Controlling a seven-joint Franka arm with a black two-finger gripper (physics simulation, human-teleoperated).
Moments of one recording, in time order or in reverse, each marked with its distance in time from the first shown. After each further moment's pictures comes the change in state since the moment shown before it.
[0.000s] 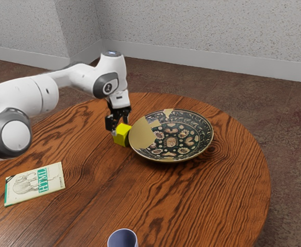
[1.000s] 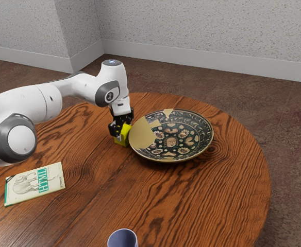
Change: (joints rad) arm 0.007 0.086 -0.019 0.044 0.015 0.069 0.049
